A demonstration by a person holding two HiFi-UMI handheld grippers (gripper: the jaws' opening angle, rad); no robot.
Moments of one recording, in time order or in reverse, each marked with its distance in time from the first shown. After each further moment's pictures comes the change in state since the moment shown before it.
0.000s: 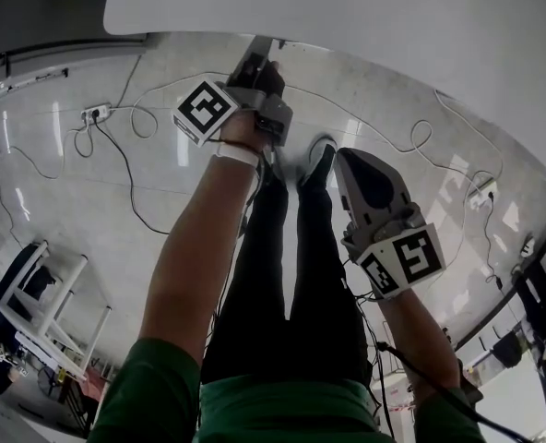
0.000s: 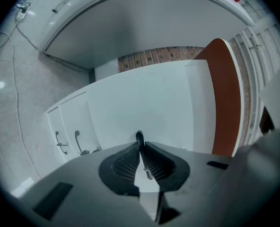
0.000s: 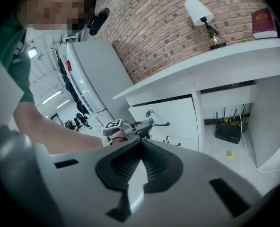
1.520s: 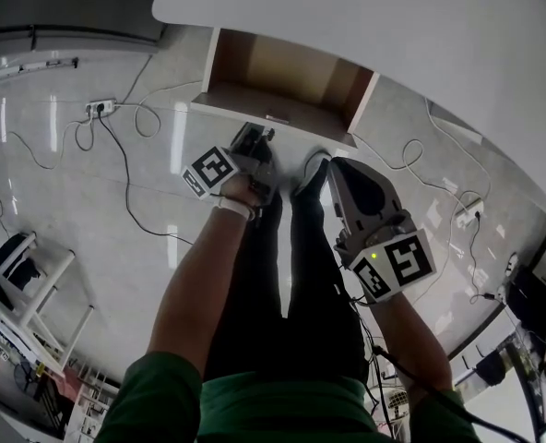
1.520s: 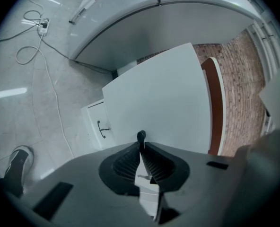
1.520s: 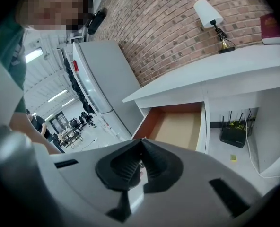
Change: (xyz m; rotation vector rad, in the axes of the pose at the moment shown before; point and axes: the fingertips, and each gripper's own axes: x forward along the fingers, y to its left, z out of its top) left arm -0.126 0.065 -0.047 -0.038 0.067 0.205; right arm -0.004 0.039 0.017 -0.036 0.005 0.054
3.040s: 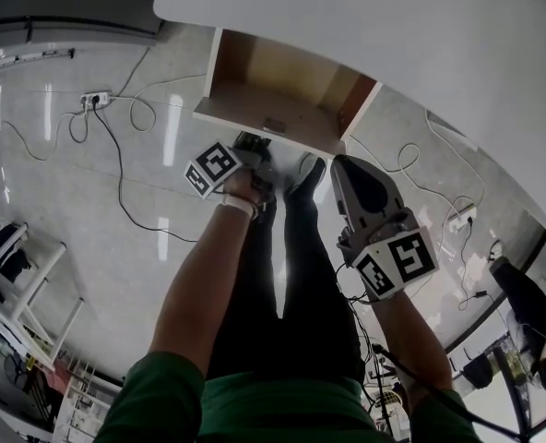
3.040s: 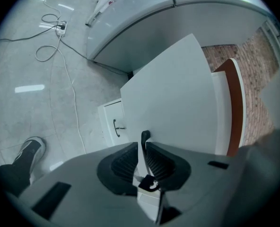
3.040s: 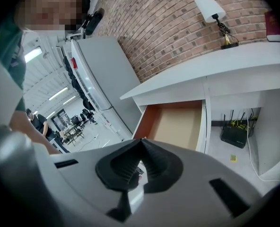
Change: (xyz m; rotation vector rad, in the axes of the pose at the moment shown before) left arm 0.003 0.043 -0.005 -0.094 -0.034 0.160; right arm 0.012 -0.013 0.000 -0.007 0.047 0.015
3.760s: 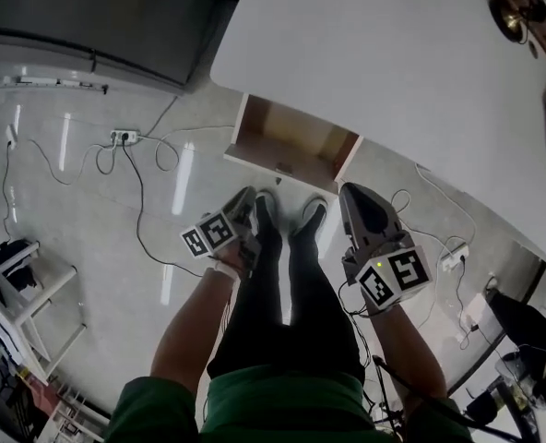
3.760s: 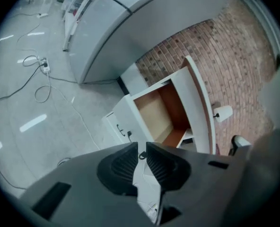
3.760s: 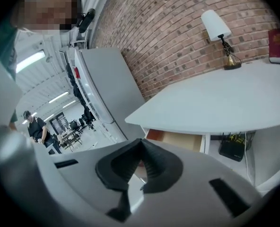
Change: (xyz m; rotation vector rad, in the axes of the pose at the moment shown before) left arm -0.117 -0.051 0.003 0.282 0.102 0.107; right arm -0.039 0.023 0.084 -0.022 -0.096 -0.018
